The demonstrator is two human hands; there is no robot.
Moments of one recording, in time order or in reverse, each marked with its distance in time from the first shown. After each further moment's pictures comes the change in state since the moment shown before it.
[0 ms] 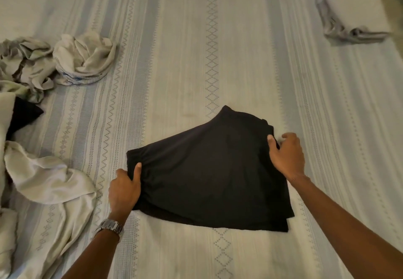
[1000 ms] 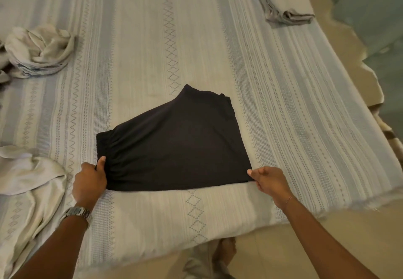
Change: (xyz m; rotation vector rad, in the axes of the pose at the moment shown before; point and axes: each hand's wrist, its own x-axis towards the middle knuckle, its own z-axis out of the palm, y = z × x) left_hand -0.049 -0.027 -0.014 0.008 -0.058 -0.005; right_hand -0.169 0.113 -0.052 0.413 -0.269 0.450
